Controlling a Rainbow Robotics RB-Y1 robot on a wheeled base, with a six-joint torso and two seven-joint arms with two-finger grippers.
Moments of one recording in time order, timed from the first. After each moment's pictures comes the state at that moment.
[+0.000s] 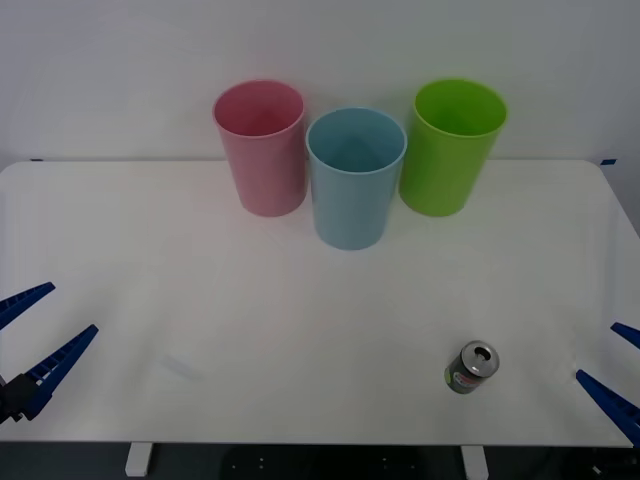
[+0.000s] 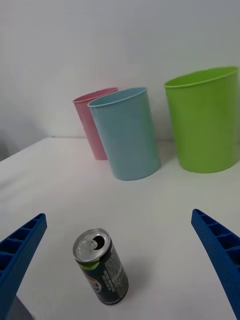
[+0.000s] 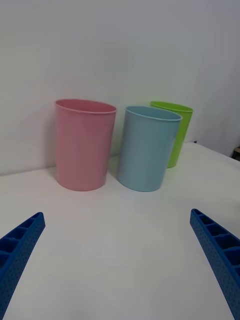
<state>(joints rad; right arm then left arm) 0.48 -0.46 -0.47 -1.64 0.87 -1.26 0.03 0.35 0.40 0.52 -1.66 -0.96 -1.22 0.00</state>
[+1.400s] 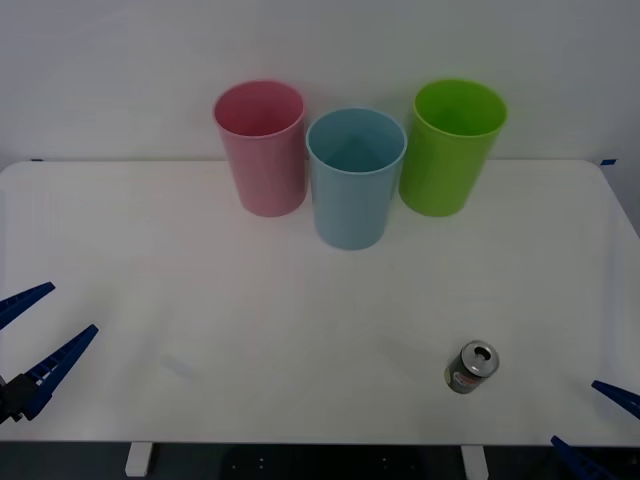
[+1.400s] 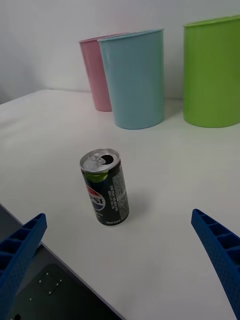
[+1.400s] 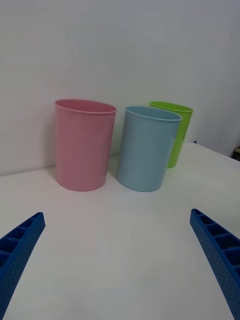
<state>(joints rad) 0.51 -0.46 -0.38 -1.47 0.91 -1.29 0.33 0.35 0.40 0.52 -1.66 -0.96 -1.22 0.00</state>
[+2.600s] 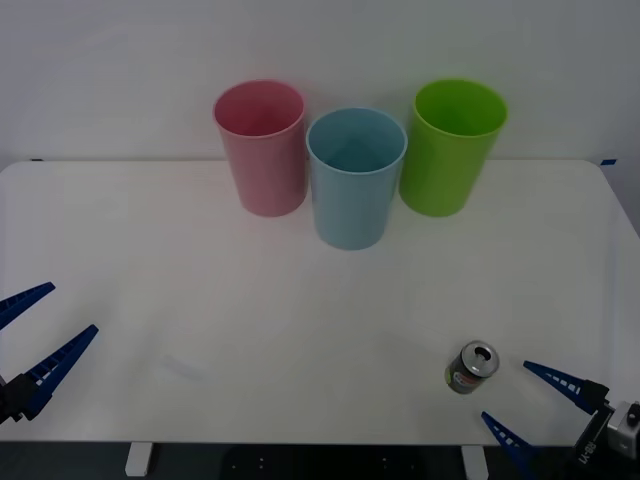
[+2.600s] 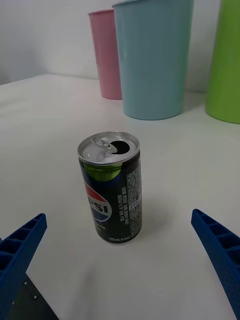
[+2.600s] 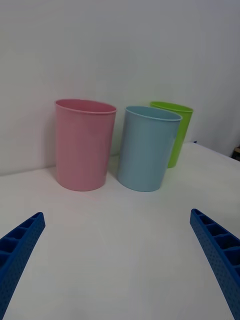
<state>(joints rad) 0.35 -0.33 -0.31 -1.36 1.08 -1.22 0.45 0.35 0.40 0.52 -1.66 -0.96 -1.22 0.00</state>
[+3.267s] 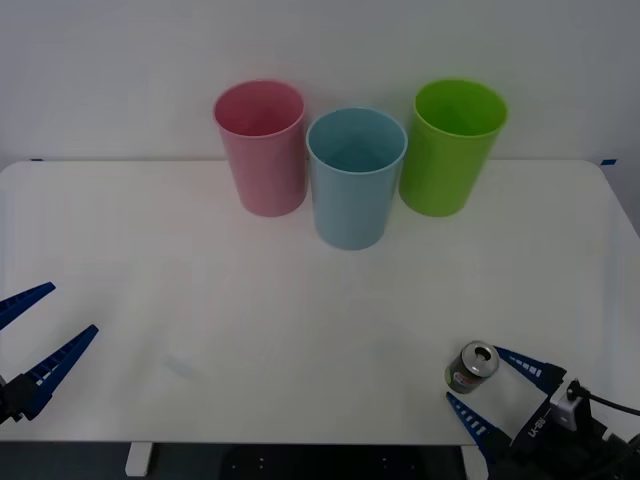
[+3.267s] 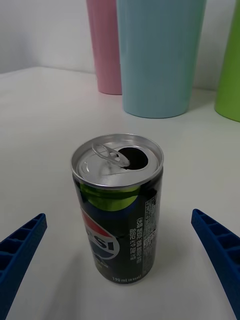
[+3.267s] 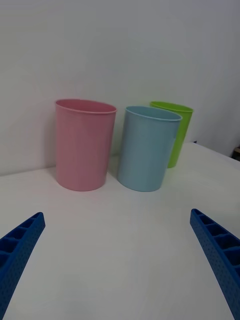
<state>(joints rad) 0.29 -0.29 -0.19 -1.36 1.09 -1.06 0.50 0.35 0.40 0.52 -1.66 -0.96 -1.22 0.00</state>
